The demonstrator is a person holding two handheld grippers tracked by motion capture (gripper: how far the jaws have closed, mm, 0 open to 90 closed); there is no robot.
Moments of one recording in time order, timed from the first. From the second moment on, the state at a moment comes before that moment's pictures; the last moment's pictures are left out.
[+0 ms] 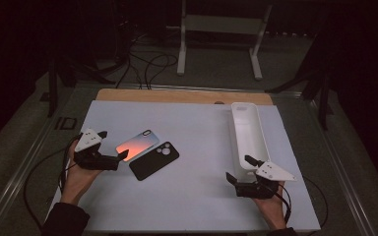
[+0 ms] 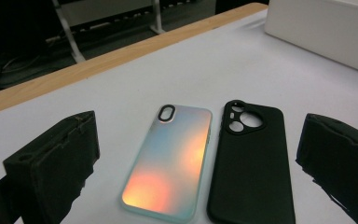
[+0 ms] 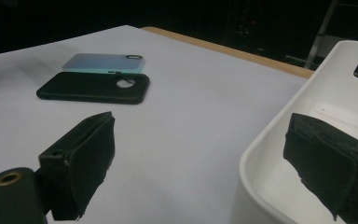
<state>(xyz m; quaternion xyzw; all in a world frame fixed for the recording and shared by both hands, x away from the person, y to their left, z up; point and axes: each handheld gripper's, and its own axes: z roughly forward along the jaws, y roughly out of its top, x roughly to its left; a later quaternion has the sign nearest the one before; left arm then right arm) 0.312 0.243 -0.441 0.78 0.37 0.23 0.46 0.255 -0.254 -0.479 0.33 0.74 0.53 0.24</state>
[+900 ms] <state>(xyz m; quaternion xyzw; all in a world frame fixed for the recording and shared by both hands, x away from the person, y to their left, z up) 0.354 0.229 -0.450 0.81 0.36 0.22 0.40 0.259 -0.261 -0.480 0.35 0.73 0.54 0.24</state>
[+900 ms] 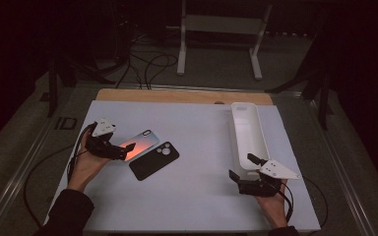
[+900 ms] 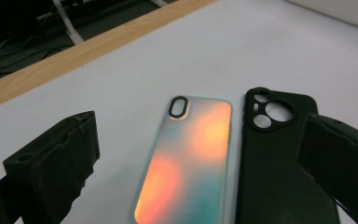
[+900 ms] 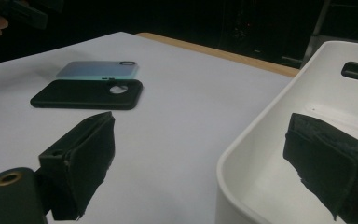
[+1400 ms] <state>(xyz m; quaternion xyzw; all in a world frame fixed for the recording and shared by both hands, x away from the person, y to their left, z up) 0.374 0.220 -0.462 0.84 0.37 0.20 0.35 0.259 -0.260 -0.481 0.35 0.73 0.53 0.24</state>
